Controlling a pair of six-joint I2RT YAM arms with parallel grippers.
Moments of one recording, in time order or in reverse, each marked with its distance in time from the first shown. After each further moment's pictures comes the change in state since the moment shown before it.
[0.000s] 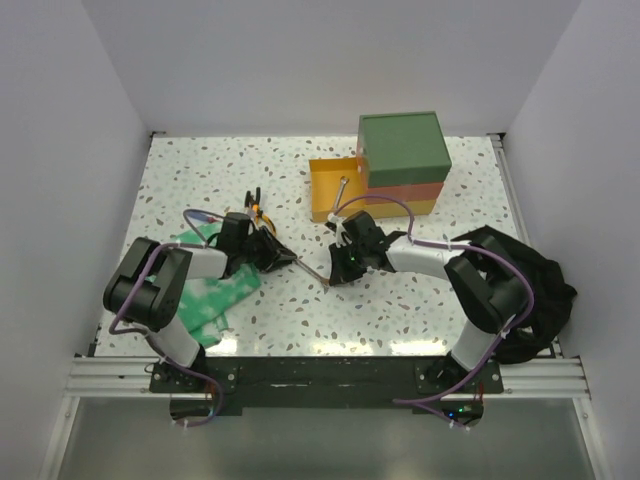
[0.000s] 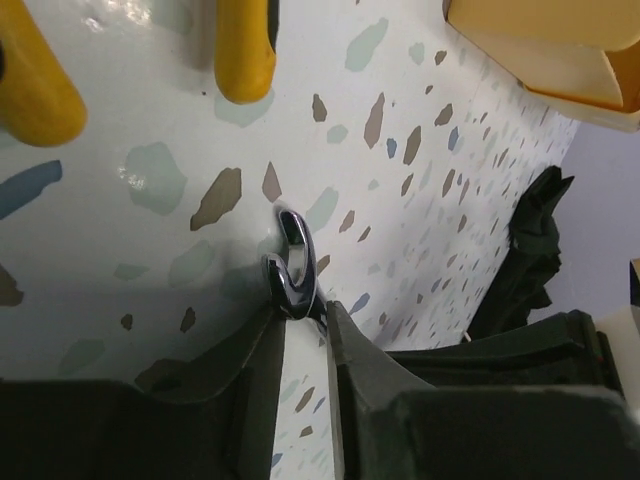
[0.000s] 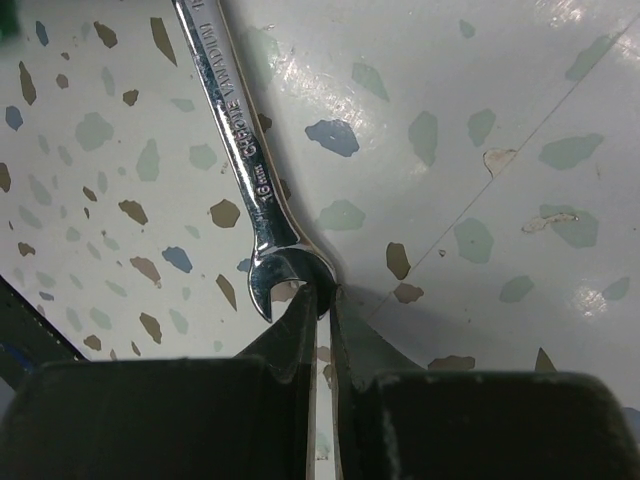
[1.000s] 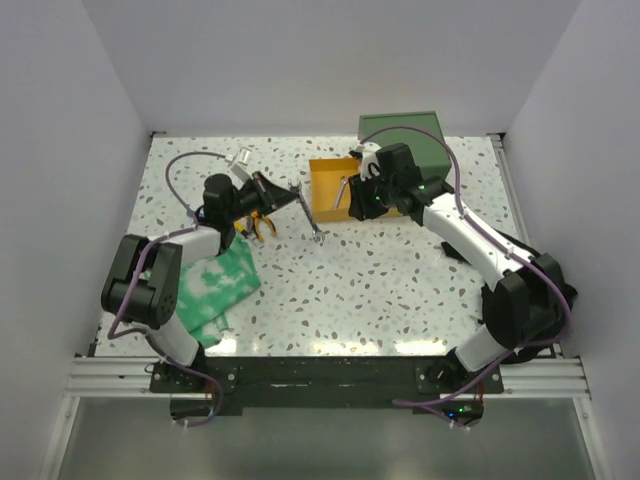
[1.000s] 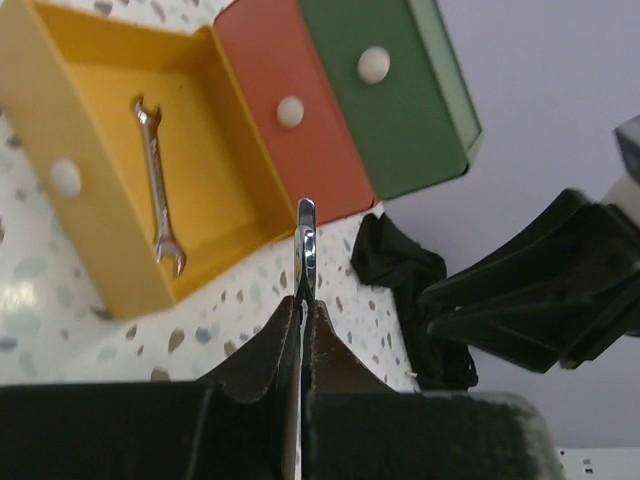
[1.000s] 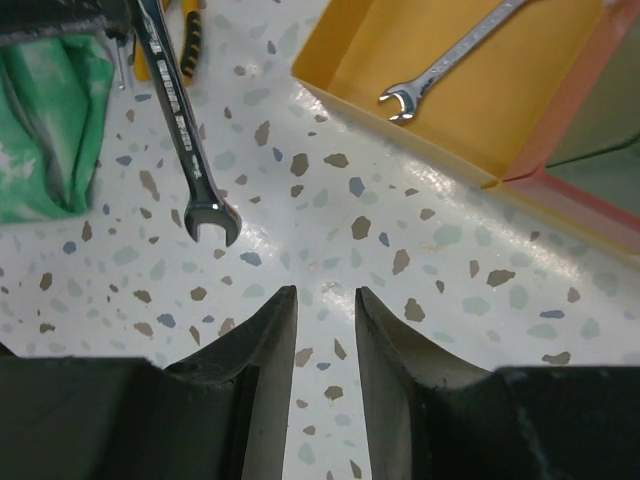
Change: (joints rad) left arm 0.085 -0.002 0.192 0.420 0.190 0.148; right arm -0.186 -0.154 0.441 -0.369 0.121 -0.252
